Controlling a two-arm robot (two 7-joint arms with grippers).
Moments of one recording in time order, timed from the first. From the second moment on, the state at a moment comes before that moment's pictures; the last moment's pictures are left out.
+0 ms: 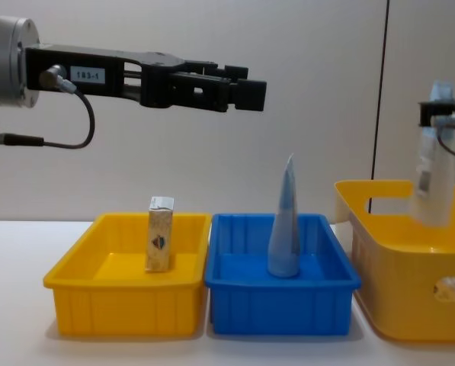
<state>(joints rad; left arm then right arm) -0.70 0.54 0.56 -1.42 -0.62 0.14 -1.13 0.52 0.03 -0.14 -1.26 -0.01 0.21 -0.18</state>
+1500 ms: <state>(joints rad) -0.70 0.54 0.56 -1.42 -0.62 0.14 -1.13 0.45 0.04 -0.11 -1.45 0.05 0.23 -0.01</state>
